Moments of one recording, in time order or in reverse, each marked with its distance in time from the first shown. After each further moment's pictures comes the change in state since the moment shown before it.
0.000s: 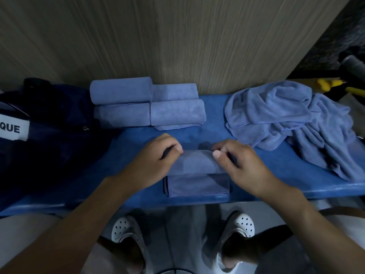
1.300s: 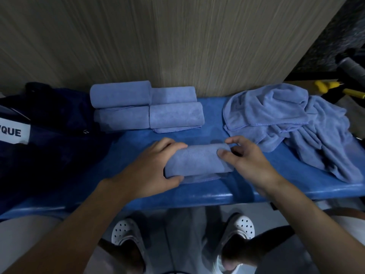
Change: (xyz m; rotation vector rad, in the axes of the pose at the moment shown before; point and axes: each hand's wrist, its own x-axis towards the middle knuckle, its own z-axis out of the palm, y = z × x) left_hand -0.008 -0.012 -0.005 0.325 -0.148 0.171; right_hand 0.005 0.002 -0.006 0.483 0.057 0.576
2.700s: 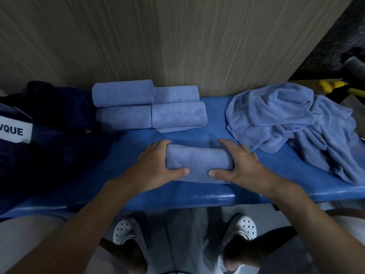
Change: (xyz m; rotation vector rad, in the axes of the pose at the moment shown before) left_hand 0.007 0.008 0.000 -0.145 -0.038 -0.427; right_hand 0.000 -0.004 0.000 -0.729 -0.186 -0.172
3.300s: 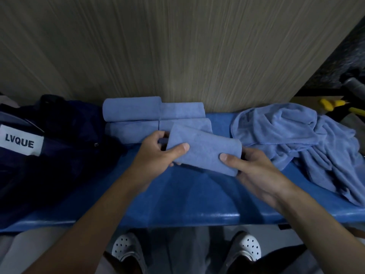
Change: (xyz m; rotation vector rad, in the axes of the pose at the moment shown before) left_hand 0.014 0.026 -0.031 -0.730 0.259 -0.062; right_hand 0.004 -0.035 -0.022 1.159 -0.017 0.068
